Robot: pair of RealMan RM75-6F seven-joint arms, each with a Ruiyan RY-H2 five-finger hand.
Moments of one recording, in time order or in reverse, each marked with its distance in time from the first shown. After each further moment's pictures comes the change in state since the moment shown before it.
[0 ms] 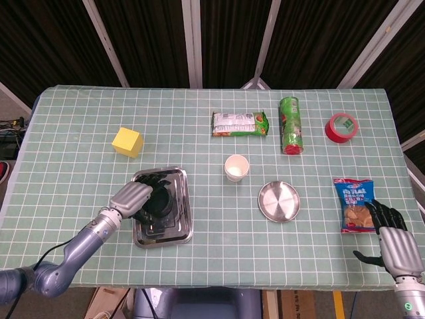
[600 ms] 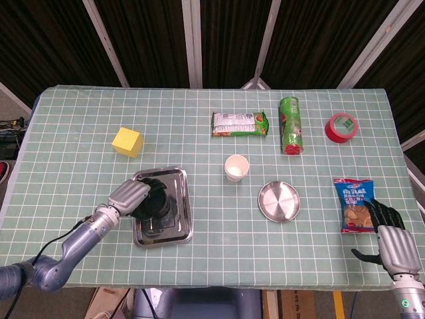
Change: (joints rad) left arm -0.009 -0.009 0.027 0.089 0.101 -0.013 -0.106; right arm -0.018 -0.025 0.046 0.018 0.010 -0.034 0.002
